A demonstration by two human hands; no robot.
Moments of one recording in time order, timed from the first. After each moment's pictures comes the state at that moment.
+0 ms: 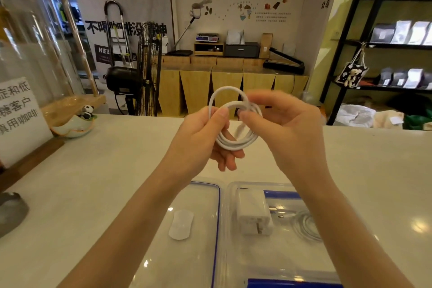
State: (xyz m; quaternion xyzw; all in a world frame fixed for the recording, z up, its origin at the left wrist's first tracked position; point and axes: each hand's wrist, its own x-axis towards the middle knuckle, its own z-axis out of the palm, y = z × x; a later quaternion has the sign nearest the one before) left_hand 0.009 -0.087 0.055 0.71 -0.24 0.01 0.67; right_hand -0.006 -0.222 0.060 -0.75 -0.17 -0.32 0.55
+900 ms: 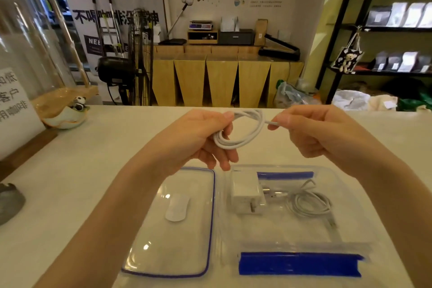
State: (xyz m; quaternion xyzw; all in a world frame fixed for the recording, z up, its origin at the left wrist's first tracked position) left_hand 0.005 -0.084 0.060 0.75 -0.21 -0.20 0.59; right_hand -0.032 -0.289 0.061 -0.81 -0.12 0.00 0.58
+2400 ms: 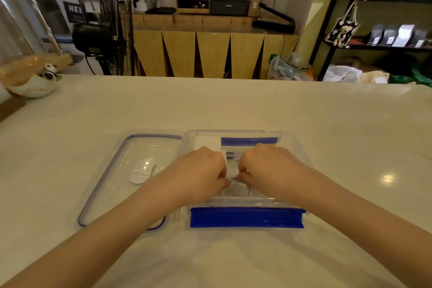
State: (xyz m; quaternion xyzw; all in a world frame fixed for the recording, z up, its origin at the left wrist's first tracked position) left_hand -0.040 -0.151 -0.019 0.94 -0.29 -0.14 0.10; right_hand -0.050 -0.287 -0.027 -0.99 -0.13 0.08 0.00
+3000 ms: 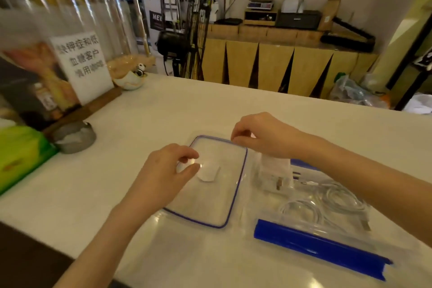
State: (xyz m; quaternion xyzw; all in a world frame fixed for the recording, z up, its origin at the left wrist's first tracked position) left_hand -0.058 -0.013 -0.041 0.93 -0.03 0.13 0.33; right_hand 0.032 -0.207 0.005 -0.92 -0.35 0.03 0.16
